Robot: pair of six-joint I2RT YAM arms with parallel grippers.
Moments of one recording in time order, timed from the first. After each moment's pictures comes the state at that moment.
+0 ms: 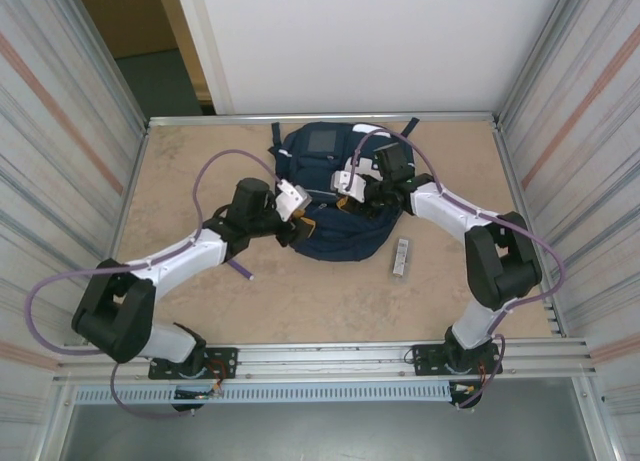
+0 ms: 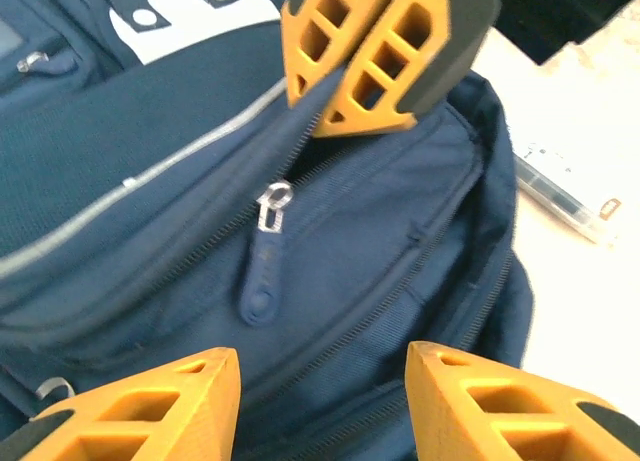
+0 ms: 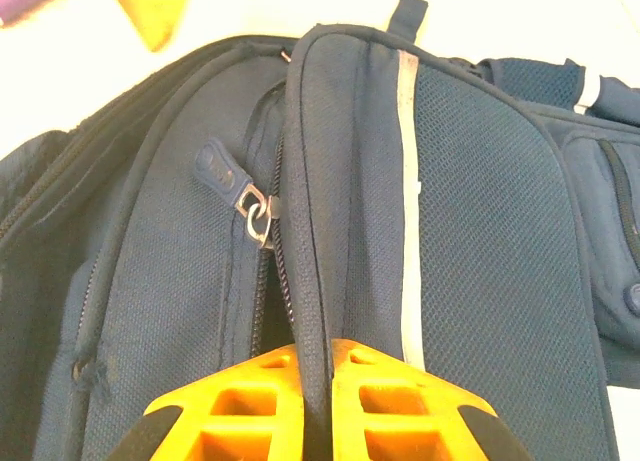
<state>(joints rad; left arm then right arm) -0.55 1.42 0.82 0.00 0.40 0.22 0.43 1.70 1.17 -0.31 -0.59 -0.89</state>
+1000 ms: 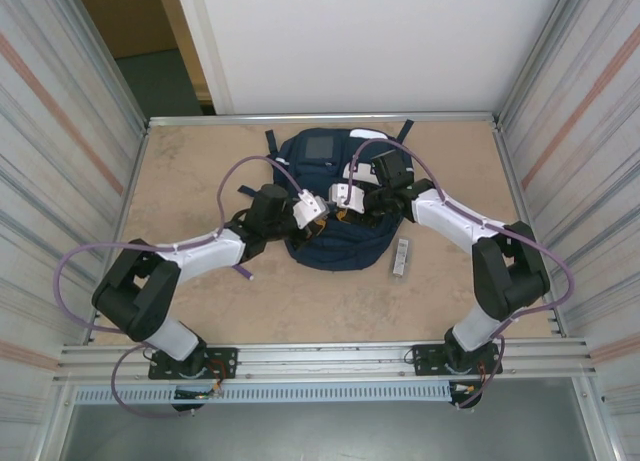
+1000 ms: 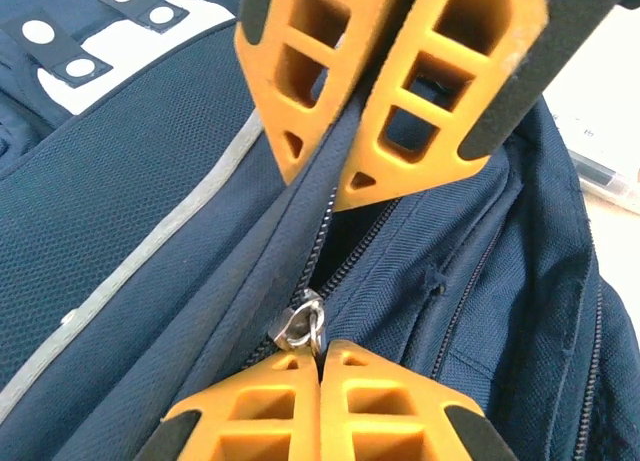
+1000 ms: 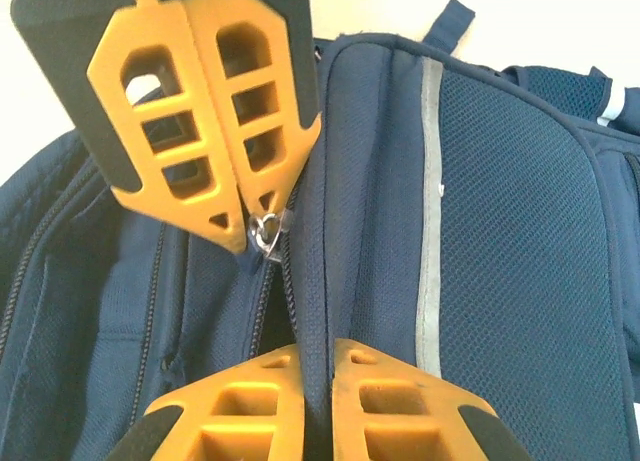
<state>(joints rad) -0.62 1.54 0.80 0.17 0.34 0.34 0.48 1.62 1.11 -0.38 -0.55 -0.98</state>
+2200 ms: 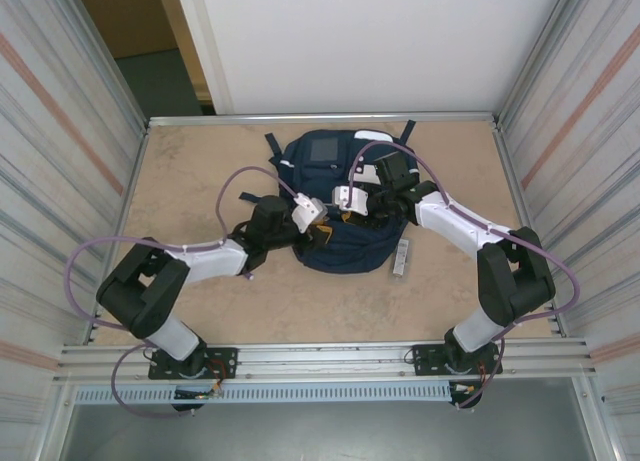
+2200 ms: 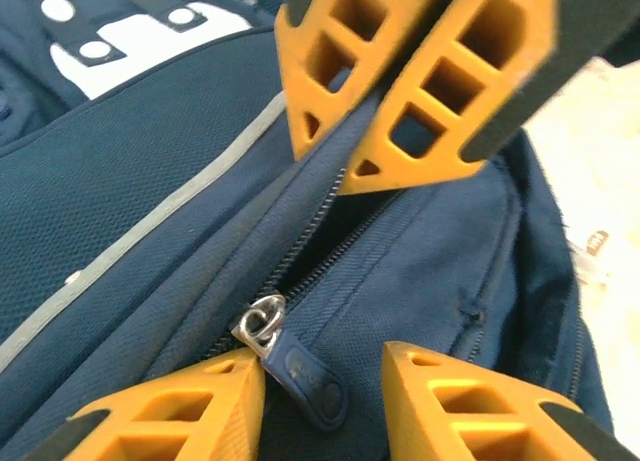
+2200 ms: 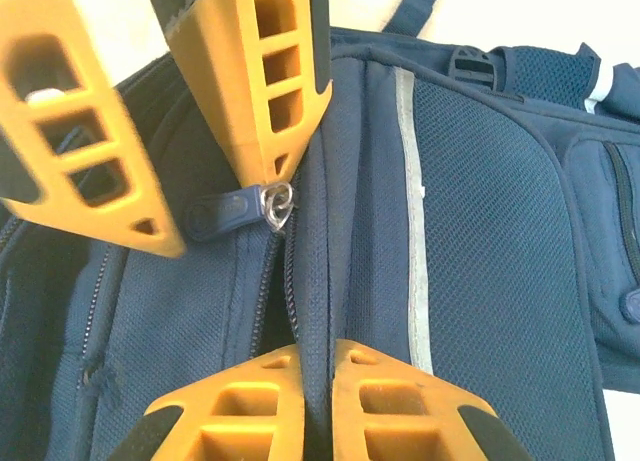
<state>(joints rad) -0.67 1.58 0.70 0.42 0.32 0.10 0.48 1.59 1.10 -0.41 -0.48 -0.99</state>
